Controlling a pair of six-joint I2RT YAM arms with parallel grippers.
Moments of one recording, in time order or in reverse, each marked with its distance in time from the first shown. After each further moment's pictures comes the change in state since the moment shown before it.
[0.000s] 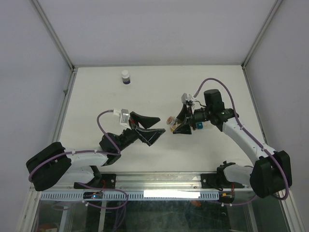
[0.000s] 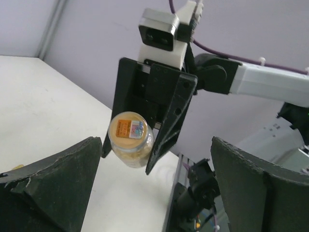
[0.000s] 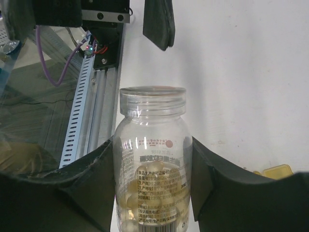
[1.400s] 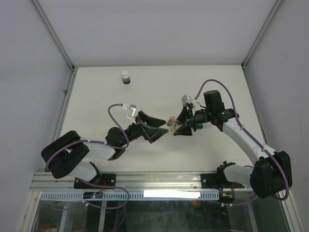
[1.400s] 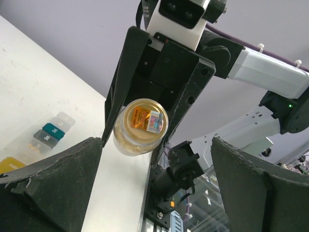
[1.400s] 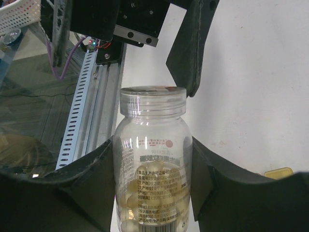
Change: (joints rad) left arm 0.091 0.211 0.056 0.129 0.239 -0.202; right arm 0.000 -0.015 0.000 -0.055 -0.032 -0.085
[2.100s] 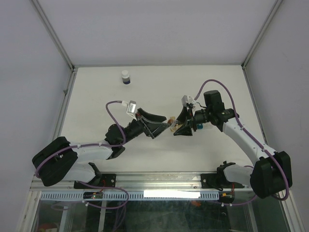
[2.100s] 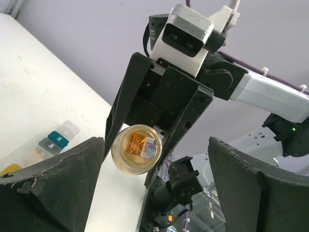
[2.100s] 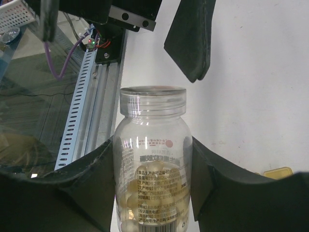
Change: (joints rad) left arm -0.012 -0.114 0.053 -0.192 -0.061 -0.003; right arm 0.000 -0.002 0.000 -0.006 0.002 -0.009
